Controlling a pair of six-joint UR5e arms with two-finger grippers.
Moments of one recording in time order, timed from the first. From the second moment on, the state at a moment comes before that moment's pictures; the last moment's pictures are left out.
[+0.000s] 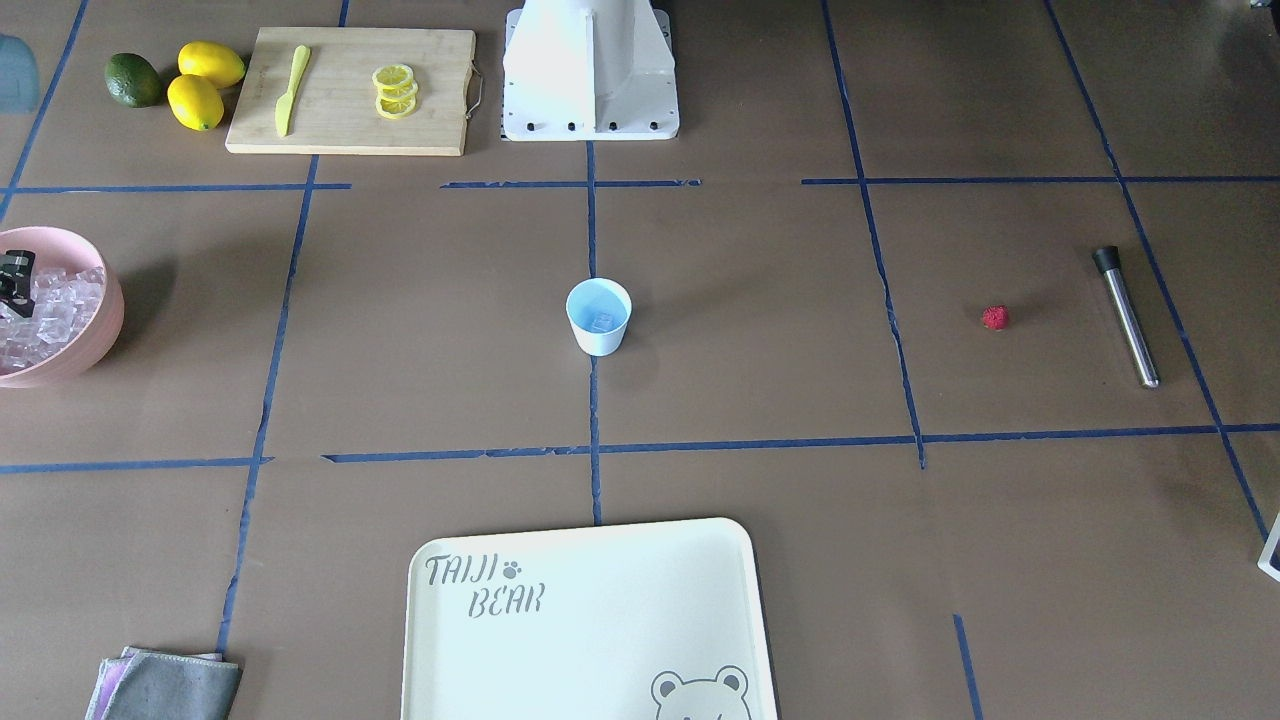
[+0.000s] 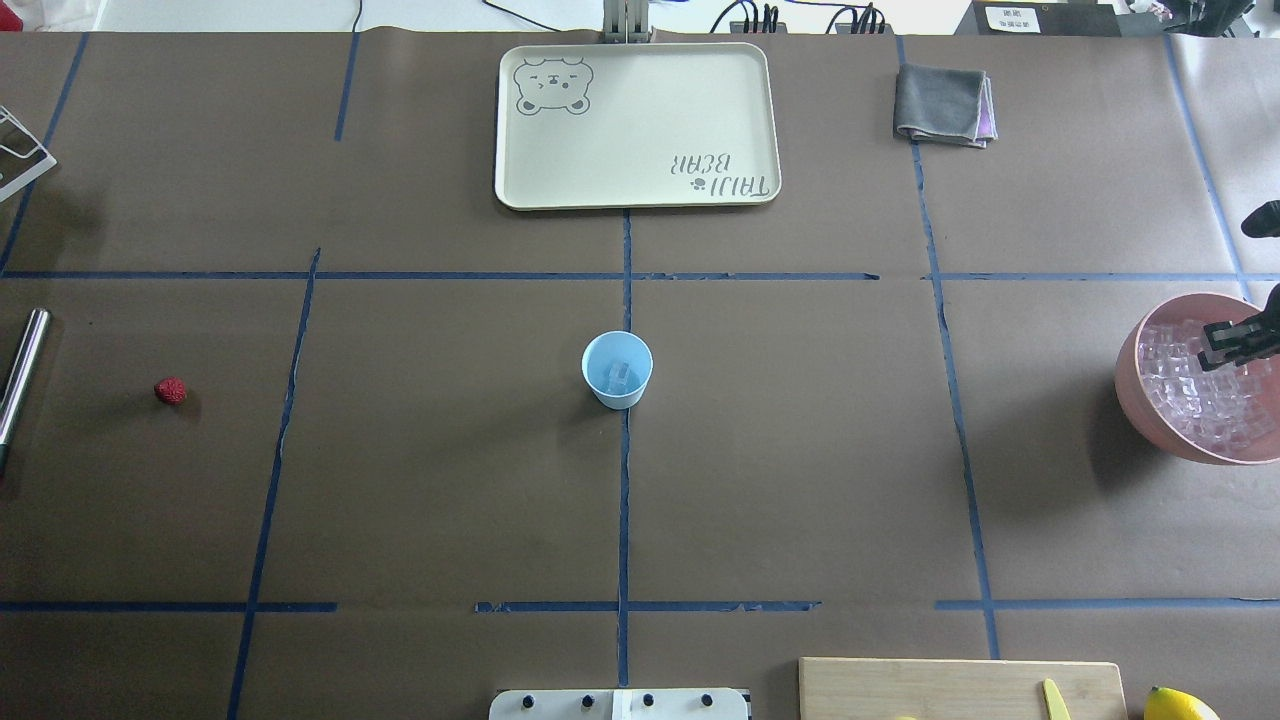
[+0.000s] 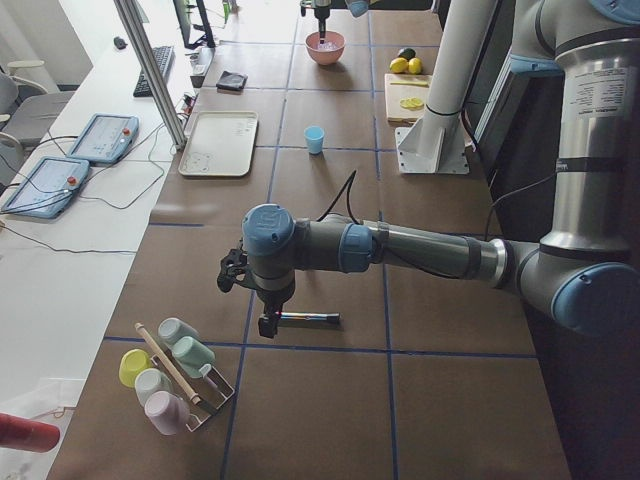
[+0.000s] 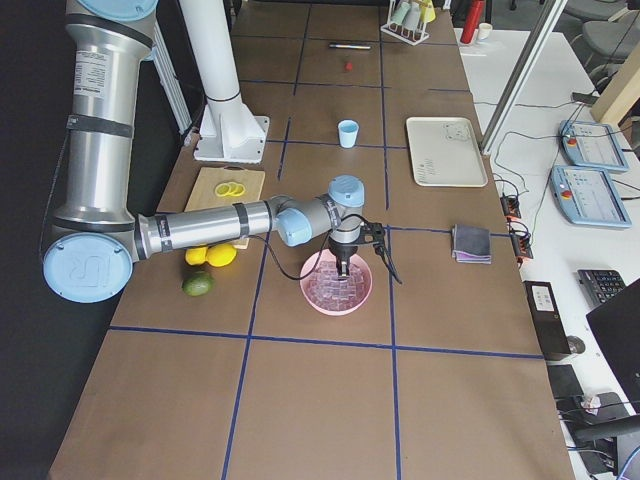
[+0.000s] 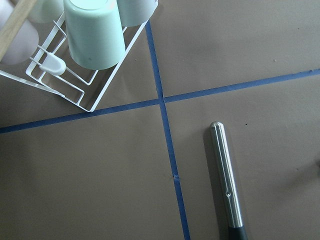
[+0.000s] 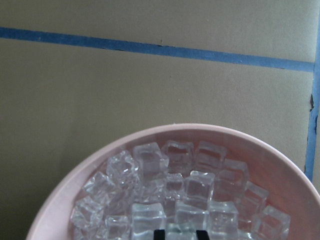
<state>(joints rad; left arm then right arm) -1.61 -1.54 -1.76 -1.47 -2.36 0.18 1.10 -1.71 1.89 -1.38 2.15 0.52</state>
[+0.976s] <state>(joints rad) -1.61 -1.54 -1.74 -1.47 -2.36 0.18 0.85 -1.08 1.99 -1.97 2.13 0.89</state>
